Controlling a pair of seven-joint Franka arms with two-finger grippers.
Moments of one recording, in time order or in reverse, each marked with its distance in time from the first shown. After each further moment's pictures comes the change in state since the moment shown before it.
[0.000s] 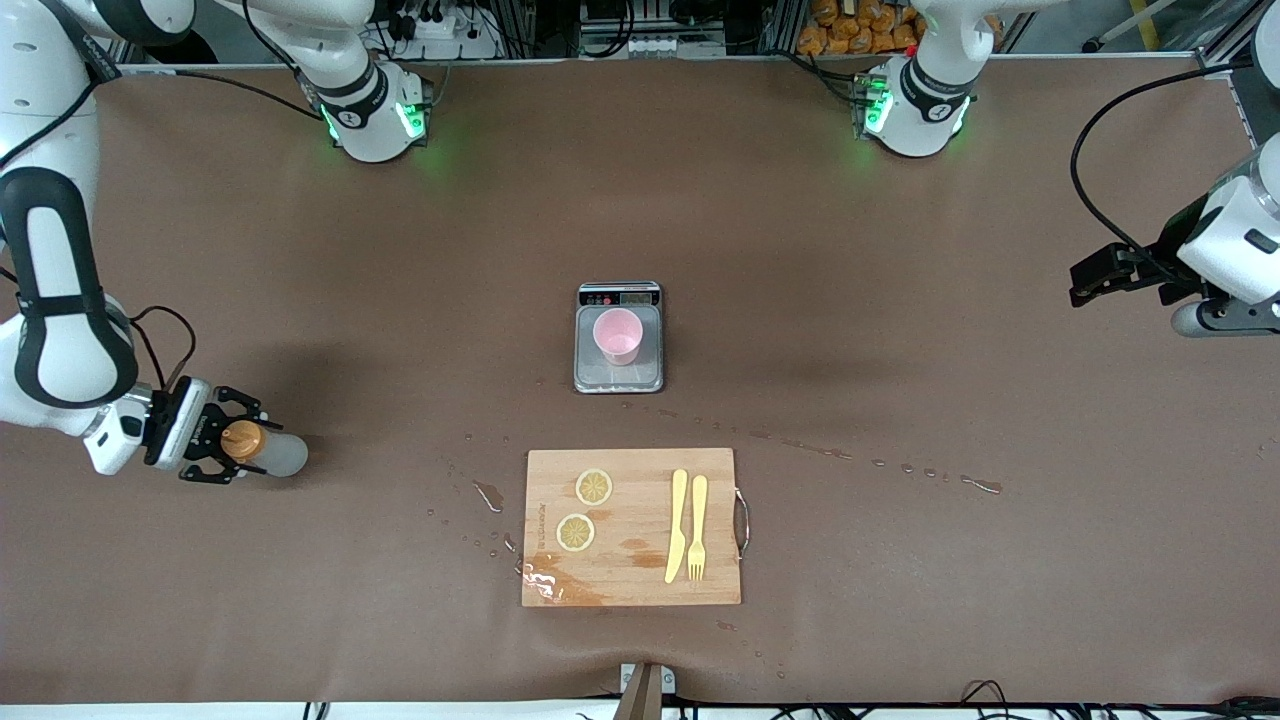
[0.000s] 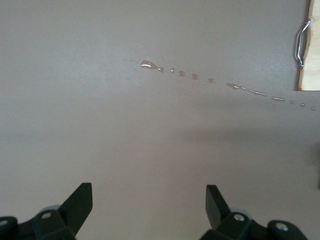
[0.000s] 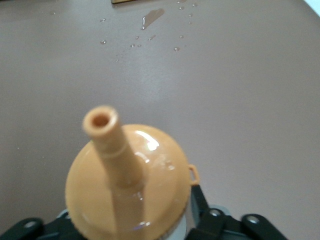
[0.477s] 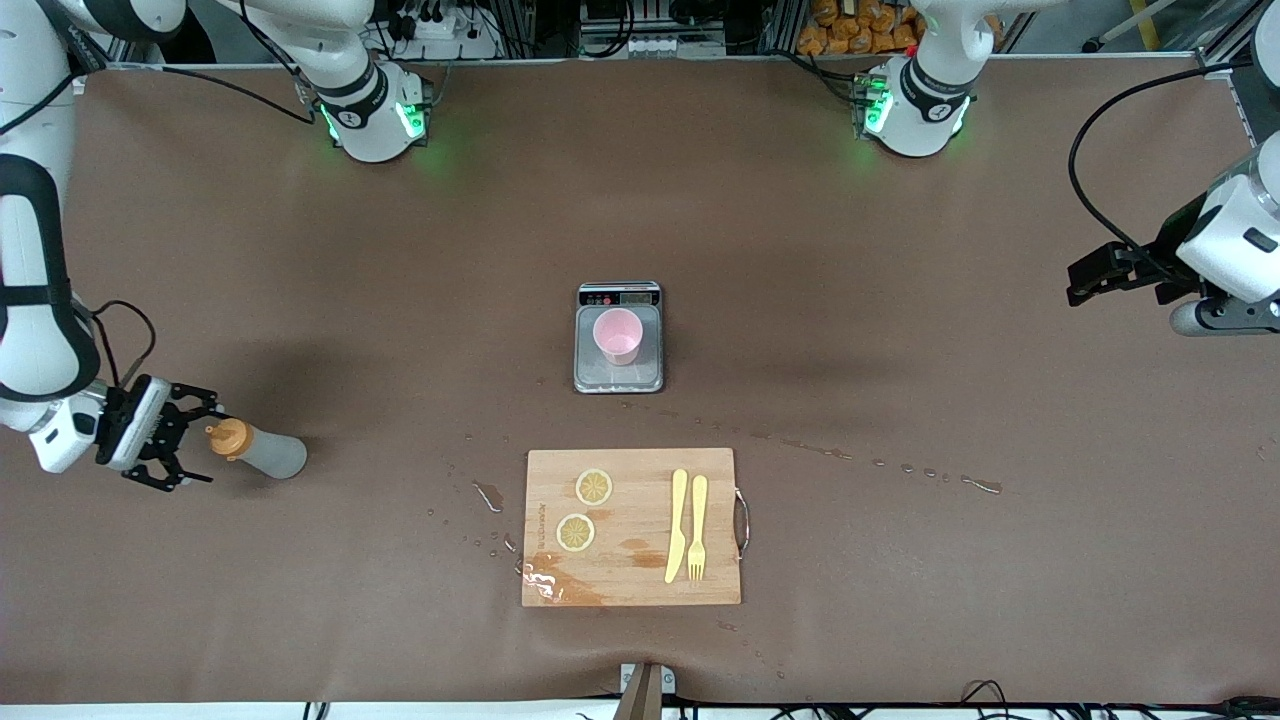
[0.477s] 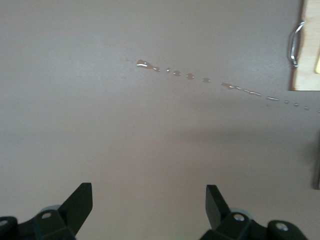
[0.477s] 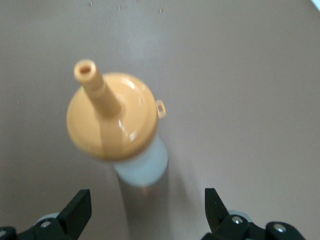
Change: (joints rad) left arm 0.000 -0.006 -0.001 -0.002 -0.028 0.000 -0.004; right arm -0.012 -0.023 -0.065 0.042 -0.153 -0.001 0.063
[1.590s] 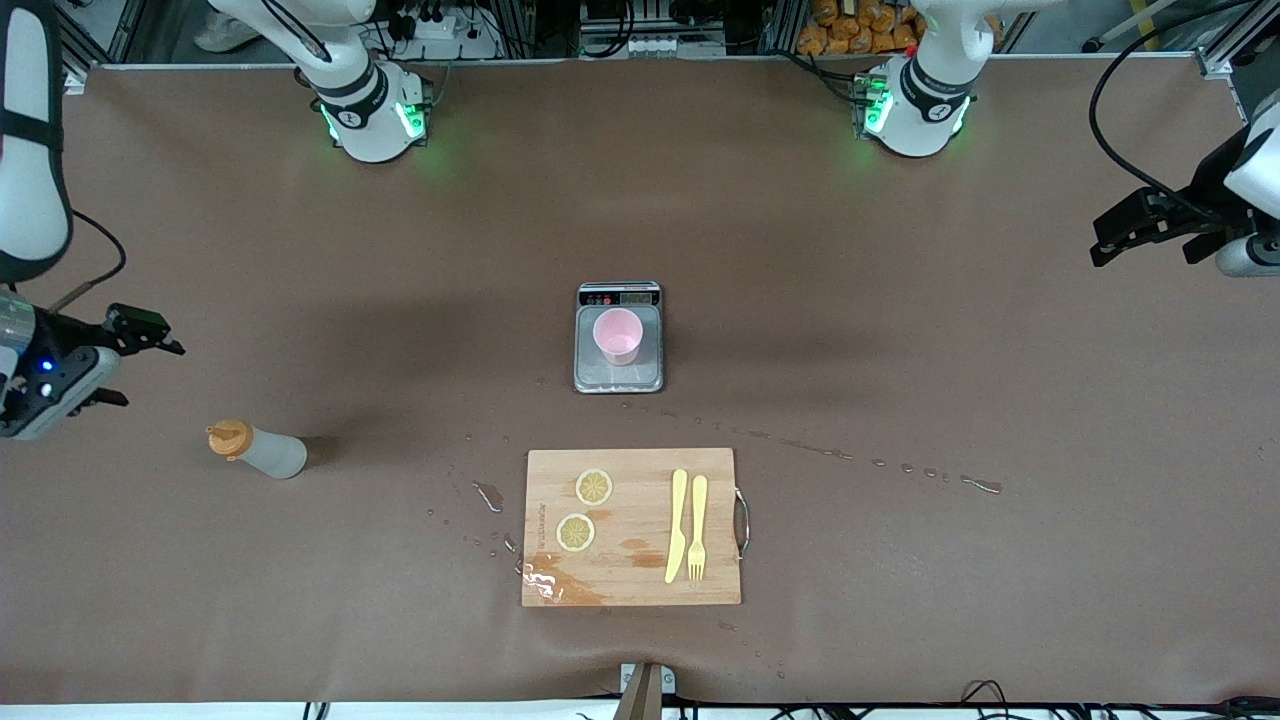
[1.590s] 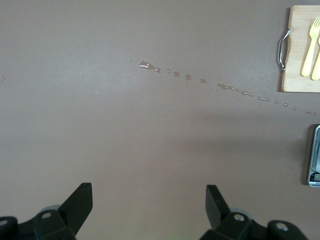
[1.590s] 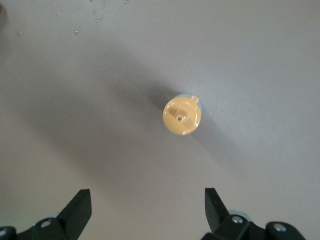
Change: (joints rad) left arm 0.002 -0.085 0.009 0.001 -0.005 -0.046 -0.003; right arm 0.144 -0.360 0.004 0.017 -0.471 -0.353 1.110
